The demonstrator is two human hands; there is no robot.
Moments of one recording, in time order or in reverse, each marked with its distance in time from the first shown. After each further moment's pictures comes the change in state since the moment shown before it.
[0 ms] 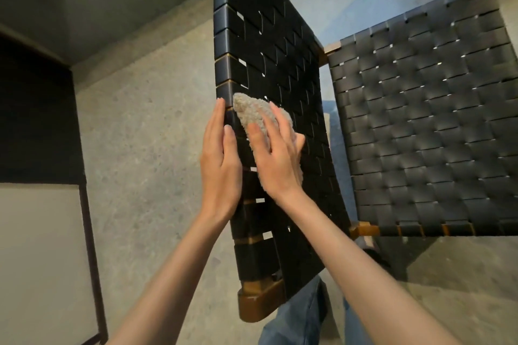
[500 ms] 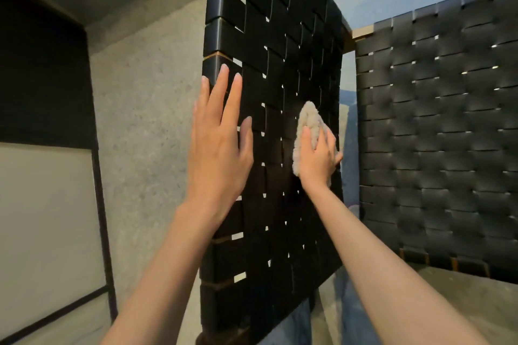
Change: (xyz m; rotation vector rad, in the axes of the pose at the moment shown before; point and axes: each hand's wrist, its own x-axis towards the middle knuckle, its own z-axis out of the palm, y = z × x) left_hand 0.051 0.009 0.031 0.746 -0.051 0.144; right_hand 0.074 0.113 -0.014 -0.116 0.071 0.478
